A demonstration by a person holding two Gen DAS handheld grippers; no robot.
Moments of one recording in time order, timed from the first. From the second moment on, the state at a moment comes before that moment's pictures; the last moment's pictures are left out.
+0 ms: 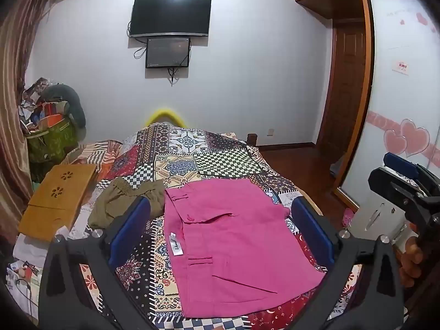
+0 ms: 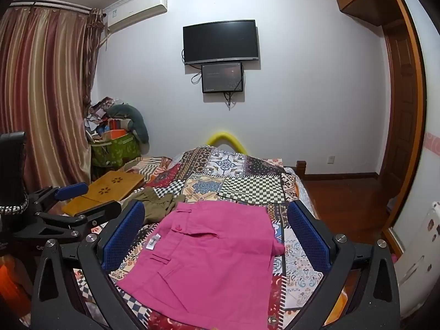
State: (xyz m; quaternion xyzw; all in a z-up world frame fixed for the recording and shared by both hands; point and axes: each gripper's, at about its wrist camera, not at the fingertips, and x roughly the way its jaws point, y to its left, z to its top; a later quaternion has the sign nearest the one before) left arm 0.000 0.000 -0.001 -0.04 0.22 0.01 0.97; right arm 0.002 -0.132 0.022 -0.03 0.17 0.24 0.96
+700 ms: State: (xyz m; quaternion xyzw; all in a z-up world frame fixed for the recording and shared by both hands) left arm 0.001 -0.003 -0.002 -0.04 0.23 0.01 0.97; right arm 0.004 -0.131 0.020 -0.02 0.18 0.24 0.95
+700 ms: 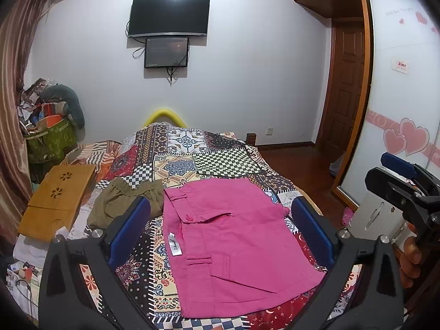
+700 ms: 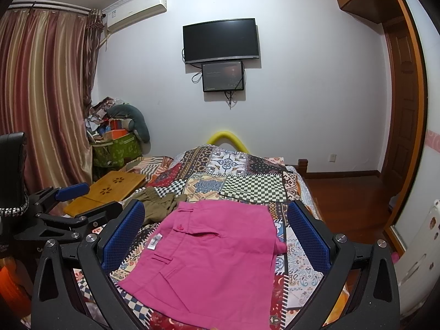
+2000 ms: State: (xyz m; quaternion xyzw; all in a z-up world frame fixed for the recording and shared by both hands) left arm 0.049 0.027 -0.021 -0.01 0.23 0.06 0.97; right arm 0.051 -0.152 -0.008 -0.01 0.21 0.22 0.95
